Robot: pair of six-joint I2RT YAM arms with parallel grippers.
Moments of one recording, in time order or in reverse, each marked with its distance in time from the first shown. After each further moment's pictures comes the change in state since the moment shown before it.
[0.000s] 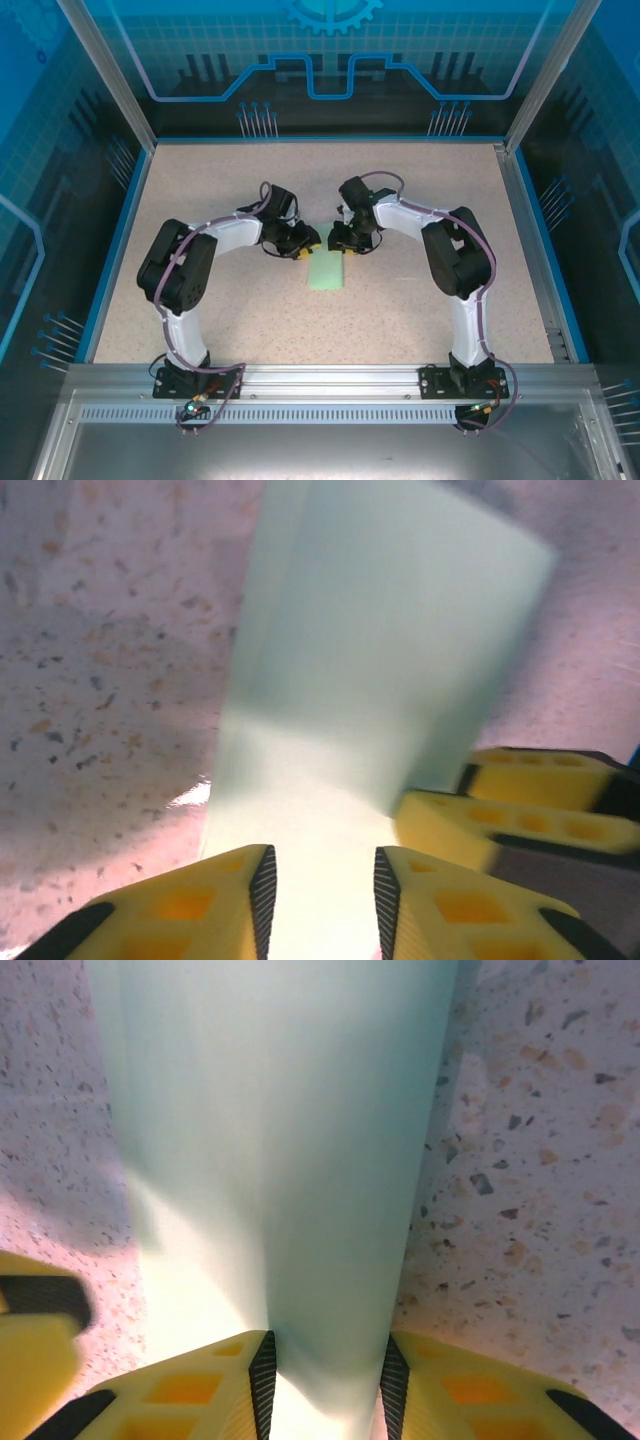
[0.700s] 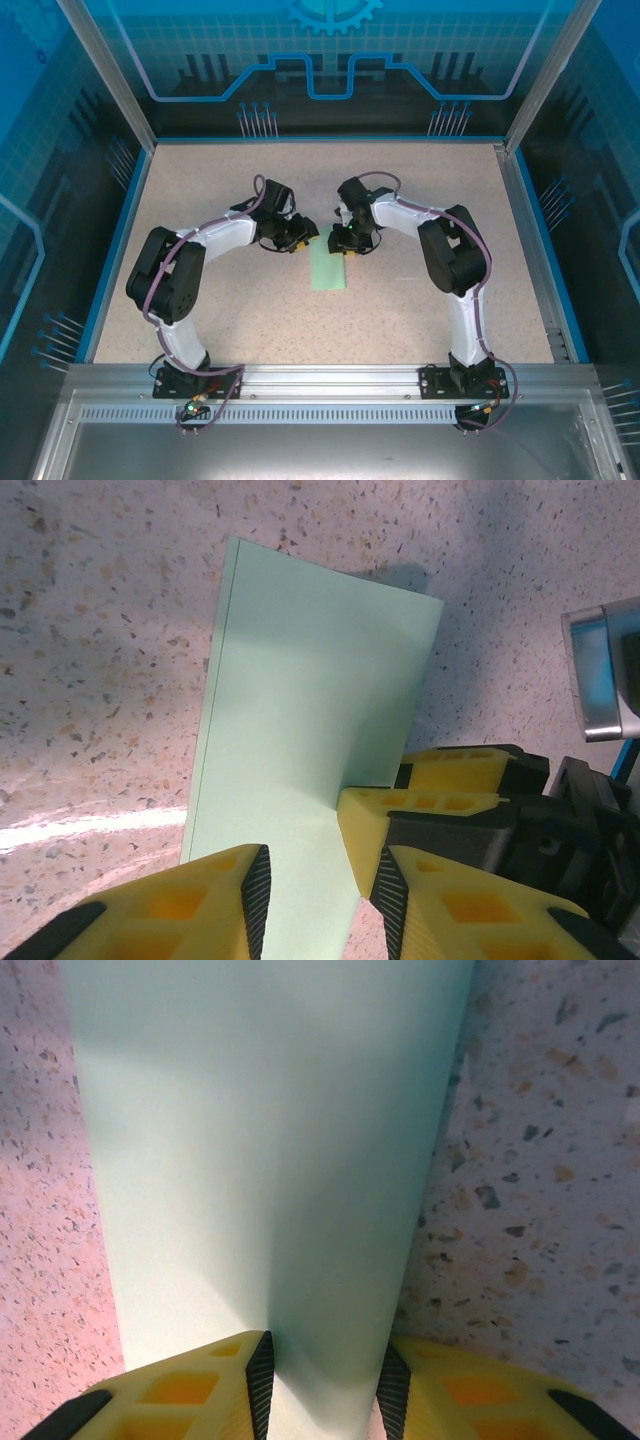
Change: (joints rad) left arm 0.002 -0.060 -0.002 -0.006 -0.060 -0.001; right arm 0.000 0.039 0.035 -0.047 0.003 -0.080
